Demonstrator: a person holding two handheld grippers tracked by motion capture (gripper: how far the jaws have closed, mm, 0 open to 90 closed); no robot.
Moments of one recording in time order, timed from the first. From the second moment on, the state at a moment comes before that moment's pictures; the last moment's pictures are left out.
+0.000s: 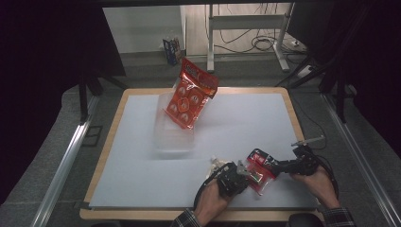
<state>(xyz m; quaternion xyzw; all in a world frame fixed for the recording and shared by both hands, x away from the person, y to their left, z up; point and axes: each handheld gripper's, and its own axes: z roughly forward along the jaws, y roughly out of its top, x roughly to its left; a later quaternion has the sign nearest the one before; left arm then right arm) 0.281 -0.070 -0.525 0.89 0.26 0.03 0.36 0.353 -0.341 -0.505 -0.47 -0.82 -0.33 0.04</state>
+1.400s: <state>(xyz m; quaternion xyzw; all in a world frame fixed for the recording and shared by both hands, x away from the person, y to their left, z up) 0.280 -0.068 -0.525 0.89 0.26 0.02 0.37 0.371 -0.304 -0.503 -0.41 -0.85 -0.33 0.04</state>
